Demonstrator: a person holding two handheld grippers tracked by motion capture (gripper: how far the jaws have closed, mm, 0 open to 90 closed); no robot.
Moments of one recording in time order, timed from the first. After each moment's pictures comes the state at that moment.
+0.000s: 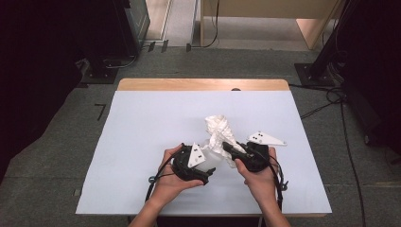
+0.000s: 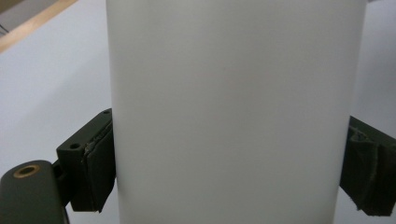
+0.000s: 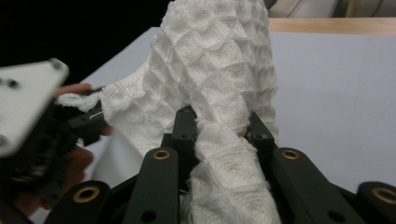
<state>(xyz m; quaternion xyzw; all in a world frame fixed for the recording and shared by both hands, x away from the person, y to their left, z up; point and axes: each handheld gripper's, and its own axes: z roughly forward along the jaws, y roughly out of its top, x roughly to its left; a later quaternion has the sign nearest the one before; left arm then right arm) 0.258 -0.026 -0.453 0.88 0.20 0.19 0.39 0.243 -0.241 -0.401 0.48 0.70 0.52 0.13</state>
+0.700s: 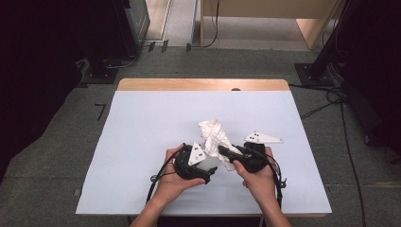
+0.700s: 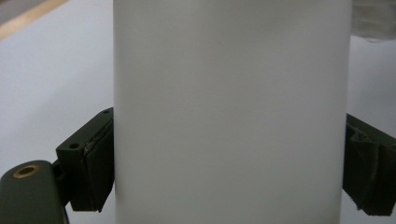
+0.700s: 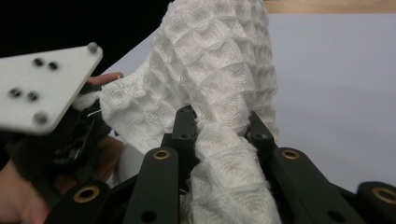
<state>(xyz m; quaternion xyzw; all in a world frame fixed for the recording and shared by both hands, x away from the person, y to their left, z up) 0.258 -0.027 -0.456 0.87 0.21 0.18 0.40 0.248 -0.237 -0.408 0.47 0.71 0.52 0.09</state>
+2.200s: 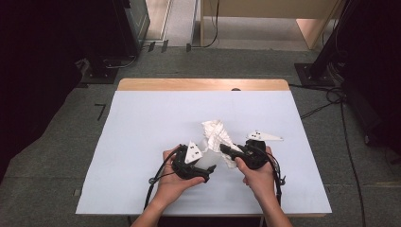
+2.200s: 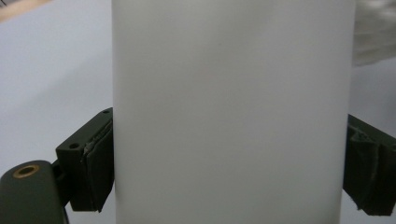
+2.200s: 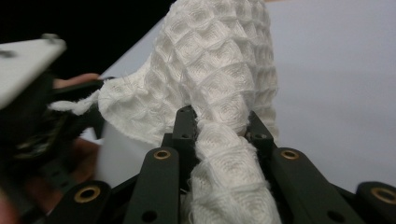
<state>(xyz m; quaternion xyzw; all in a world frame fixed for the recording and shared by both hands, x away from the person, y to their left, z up) 0.266 -0.013 -0.457 0.85 0.29 0.13 0.43 0.261 -0.249 -0.426 0.48 0.70 0.53 0.04</state>
